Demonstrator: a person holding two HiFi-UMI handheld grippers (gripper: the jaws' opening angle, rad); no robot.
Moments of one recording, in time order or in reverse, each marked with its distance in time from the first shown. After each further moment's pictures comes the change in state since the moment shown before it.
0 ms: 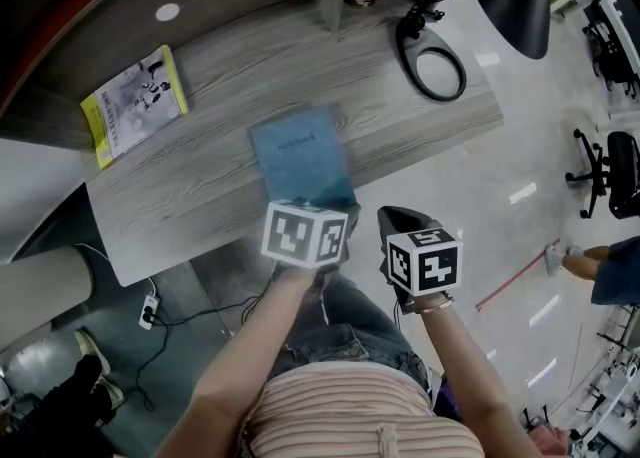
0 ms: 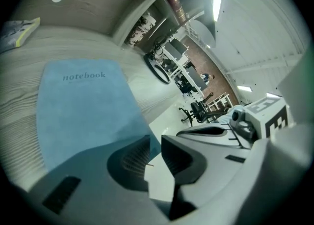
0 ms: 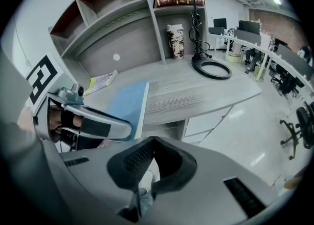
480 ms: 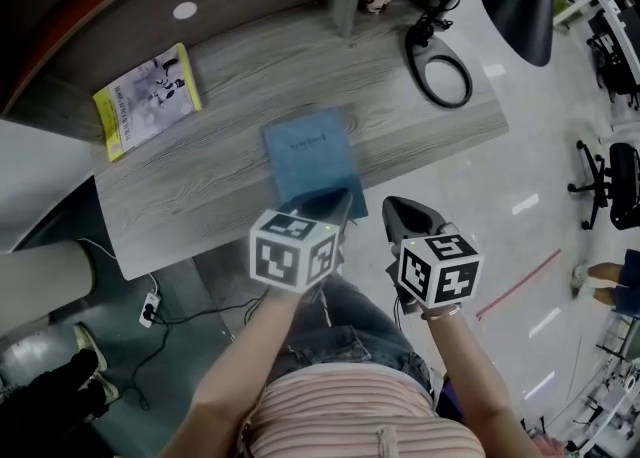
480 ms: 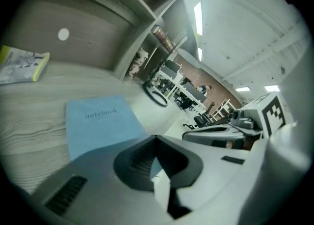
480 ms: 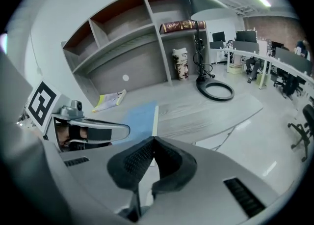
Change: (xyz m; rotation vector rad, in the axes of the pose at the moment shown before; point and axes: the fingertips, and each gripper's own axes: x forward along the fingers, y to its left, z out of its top) left arm -0.051 -0.002 0.033 0.113 -0.264 0.057; right arm -0.031 0.023 0.045 -0.003 -0.204 0.057
